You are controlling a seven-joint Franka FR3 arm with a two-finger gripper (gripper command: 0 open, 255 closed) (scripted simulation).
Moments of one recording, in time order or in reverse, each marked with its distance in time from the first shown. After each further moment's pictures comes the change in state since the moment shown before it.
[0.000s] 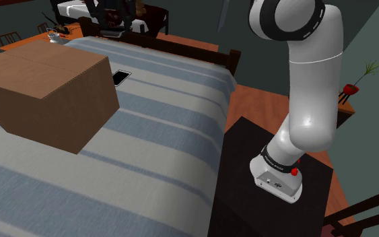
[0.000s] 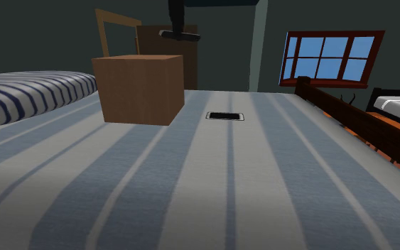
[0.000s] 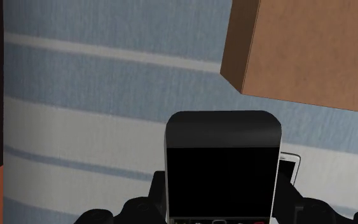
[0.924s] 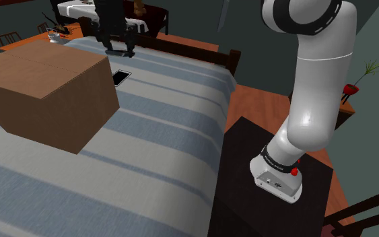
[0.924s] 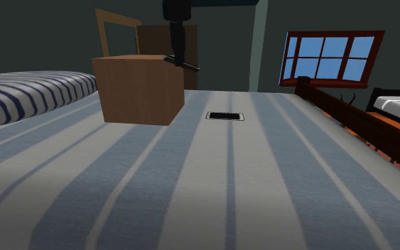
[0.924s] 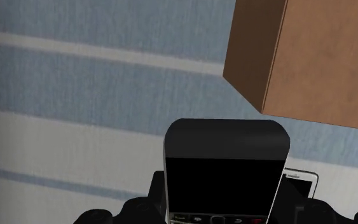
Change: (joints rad) arm -0.078 -0.093 0.008 -0.335 0.041 0.245 0.010
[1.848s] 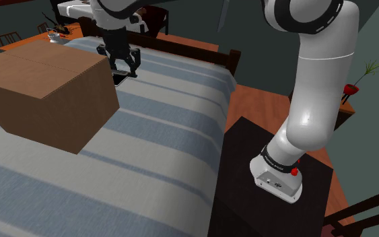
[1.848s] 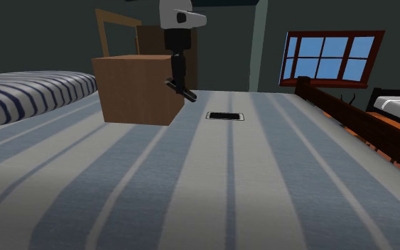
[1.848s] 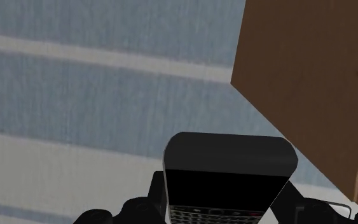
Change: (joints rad) arm -0.028 -0.013 -0.004 -0.215 0.002 0.196 0.016
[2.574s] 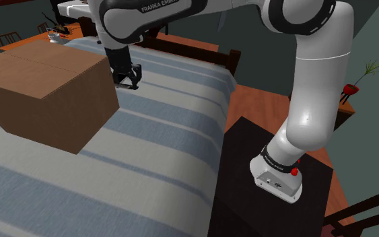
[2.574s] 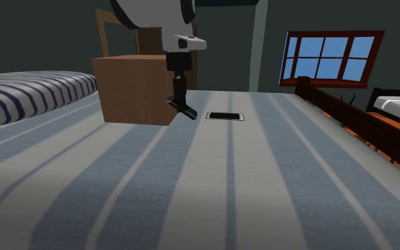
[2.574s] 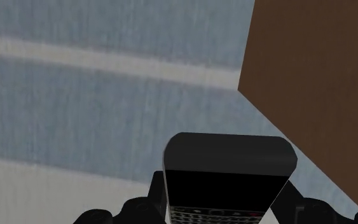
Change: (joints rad) arm -0.004 0.033 -0.010 -0.103 -0.020 0.131 0.016
